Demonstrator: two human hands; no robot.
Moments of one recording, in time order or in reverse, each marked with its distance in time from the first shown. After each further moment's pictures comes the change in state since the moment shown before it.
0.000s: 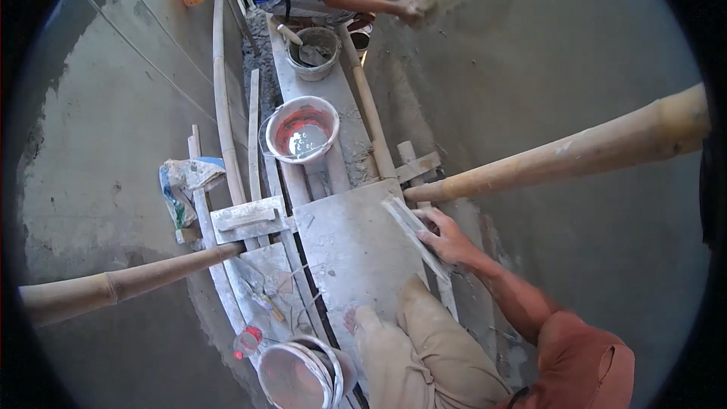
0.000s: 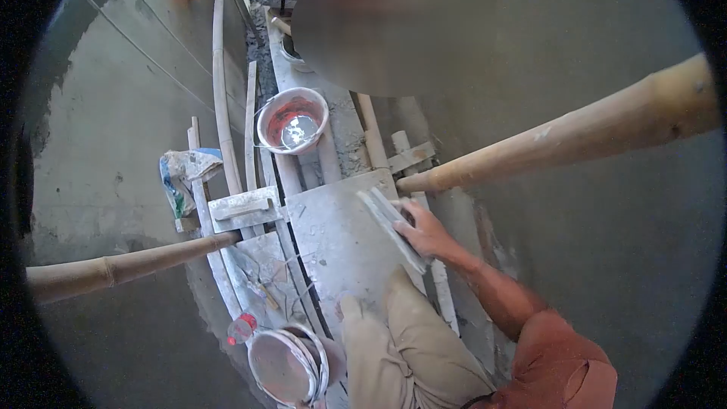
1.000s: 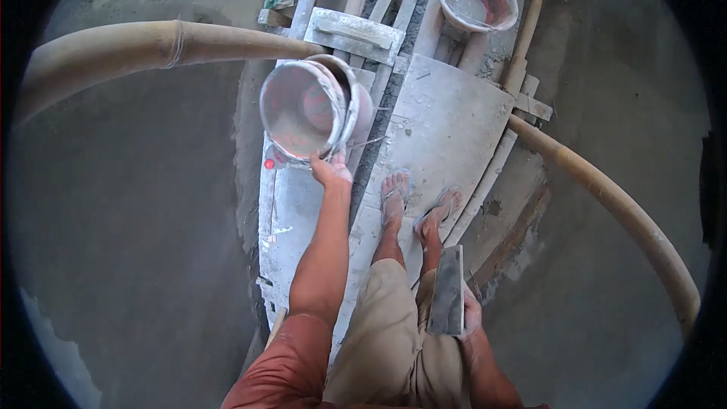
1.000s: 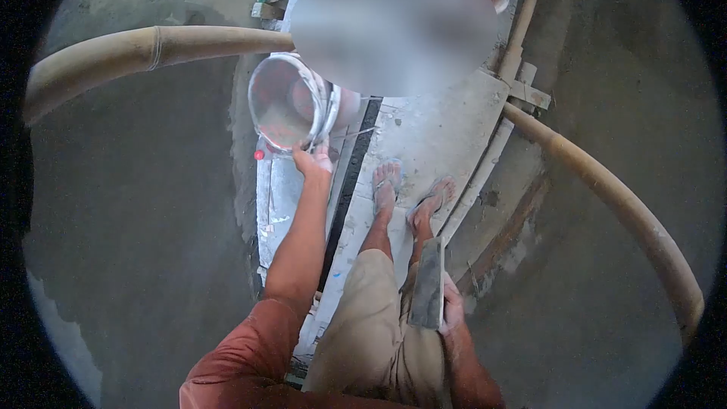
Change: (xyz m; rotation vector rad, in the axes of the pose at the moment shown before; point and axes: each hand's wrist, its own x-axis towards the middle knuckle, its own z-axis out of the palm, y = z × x) left_hand 0.056 0.159 0.246 -1.004 -0.249 -0.035; right_hand -0.244 -0.021 0.090 1.235 -0.040 1.050
